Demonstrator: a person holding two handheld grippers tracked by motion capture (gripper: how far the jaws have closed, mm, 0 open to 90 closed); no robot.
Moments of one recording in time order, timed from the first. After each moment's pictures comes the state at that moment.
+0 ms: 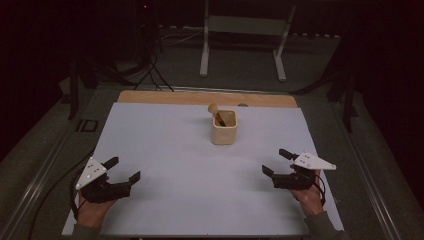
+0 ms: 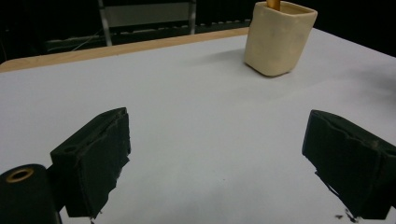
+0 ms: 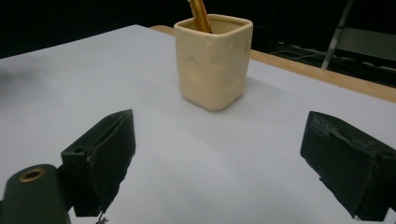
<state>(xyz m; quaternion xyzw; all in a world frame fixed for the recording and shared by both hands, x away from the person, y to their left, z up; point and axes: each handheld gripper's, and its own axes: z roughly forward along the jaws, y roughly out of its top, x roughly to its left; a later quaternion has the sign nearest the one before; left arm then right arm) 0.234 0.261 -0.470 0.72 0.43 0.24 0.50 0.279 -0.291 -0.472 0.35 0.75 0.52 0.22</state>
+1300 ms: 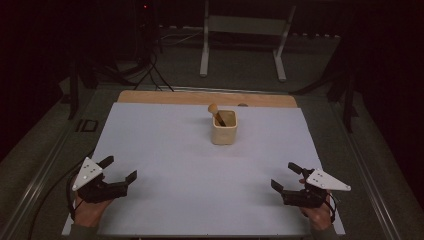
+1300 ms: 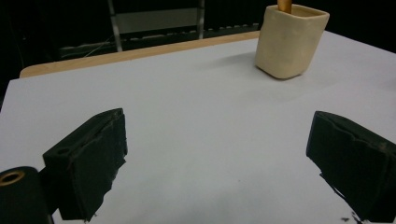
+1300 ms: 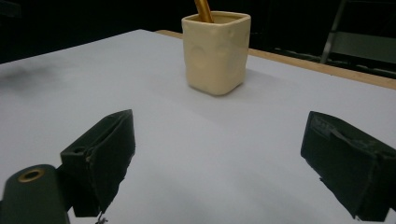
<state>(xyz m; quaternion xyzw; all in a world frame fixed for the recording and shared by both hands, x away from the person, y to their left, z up) 0.234 0.269 -0.471 0.71 0.43 0.26 0.49 0.237 -0.313 -0.484 0.35 0.73 0.54 0.22</state>
